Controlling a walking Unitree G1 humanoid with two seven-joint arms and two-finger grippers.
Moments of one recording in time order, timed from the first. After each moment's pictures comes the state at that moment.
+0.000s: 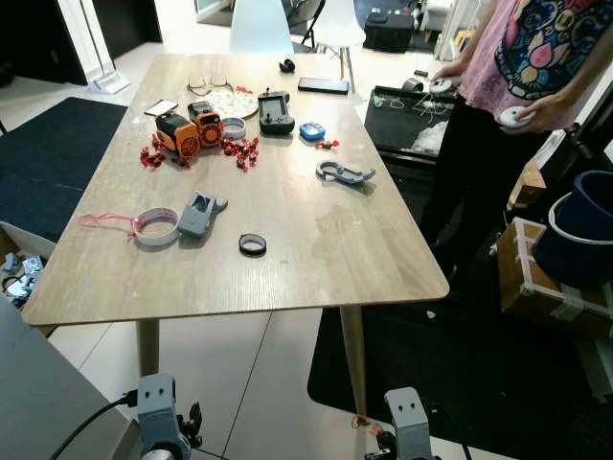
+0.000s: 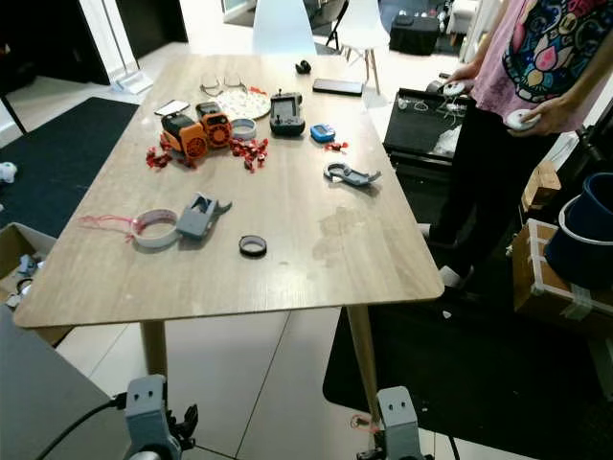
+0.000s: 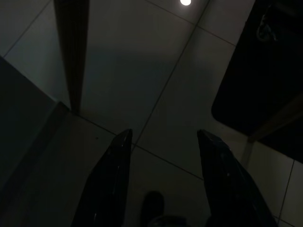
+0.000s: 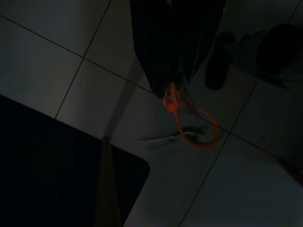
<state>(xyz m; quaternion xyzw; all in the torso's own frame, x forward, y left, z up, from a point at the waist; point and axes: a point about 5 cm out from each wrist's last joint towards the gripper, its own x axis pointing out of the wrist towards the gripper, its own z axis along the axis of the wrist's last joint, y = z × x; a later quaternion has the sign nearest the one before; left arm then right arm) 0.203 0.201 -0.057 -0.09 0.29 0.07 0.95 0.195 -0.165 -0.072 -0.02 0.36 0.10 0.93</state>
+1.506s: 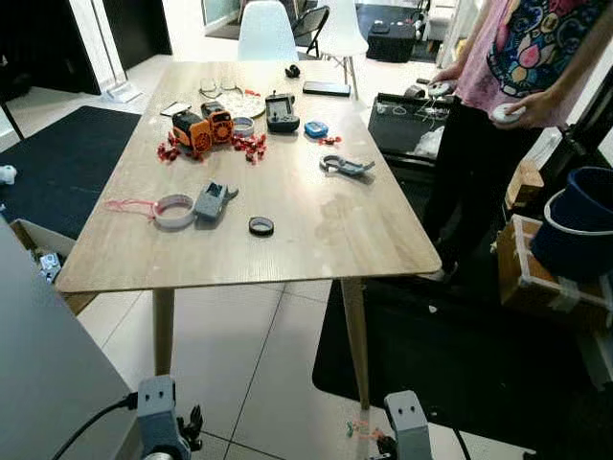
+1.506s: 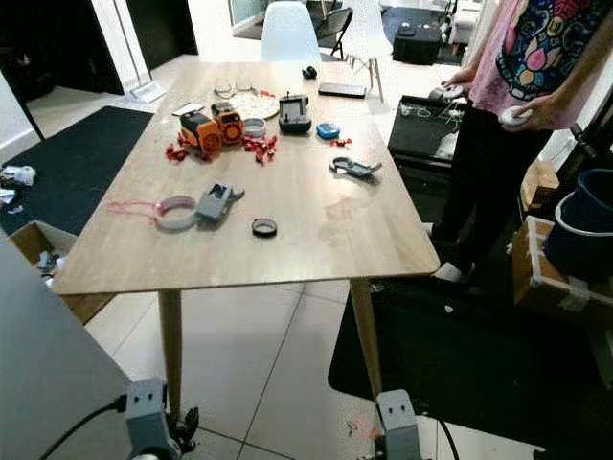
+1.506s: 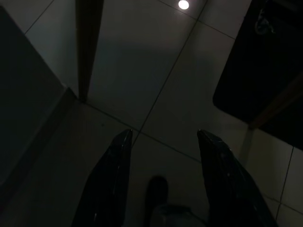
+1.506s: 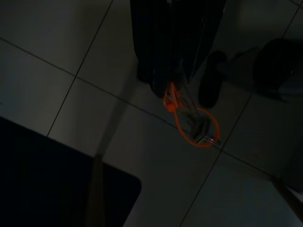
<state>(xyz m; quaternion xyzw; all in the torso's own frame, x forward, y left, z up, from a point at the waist) 0.201 0.201 -0.058 -0.09 0.29 0.06 0.95 0.191 -0.165 -0.075 -0.02 0.38 0.10 0.92</state>
